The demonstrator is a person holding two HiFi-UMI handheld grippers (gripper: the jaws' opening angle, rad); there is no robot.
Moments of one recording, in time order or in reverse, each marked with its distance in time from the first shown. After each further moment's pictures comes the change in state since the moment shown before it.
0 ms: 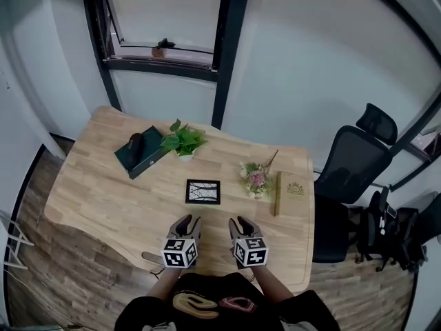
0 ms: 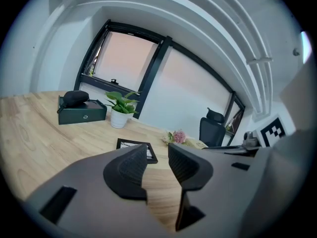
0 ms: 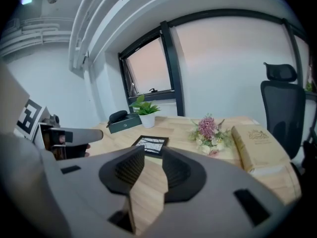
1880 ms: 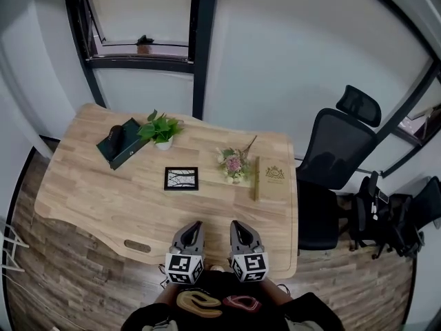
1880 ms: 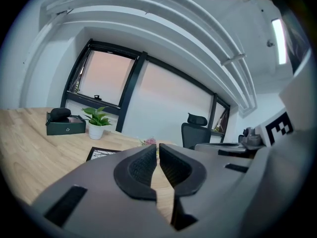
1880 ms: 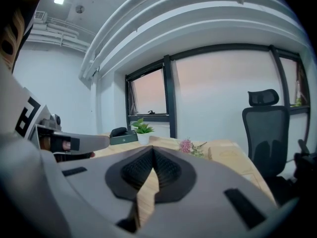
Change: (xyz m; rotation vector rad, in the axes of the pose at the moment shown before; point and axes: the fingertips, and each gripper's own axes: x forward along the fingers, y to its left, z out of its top) left arm -0.044 -0.139 -0.015 0.127 -0.157 -0.094; right arm -0.128 -0.020 0.004 -0.084 -0.263 -0.058
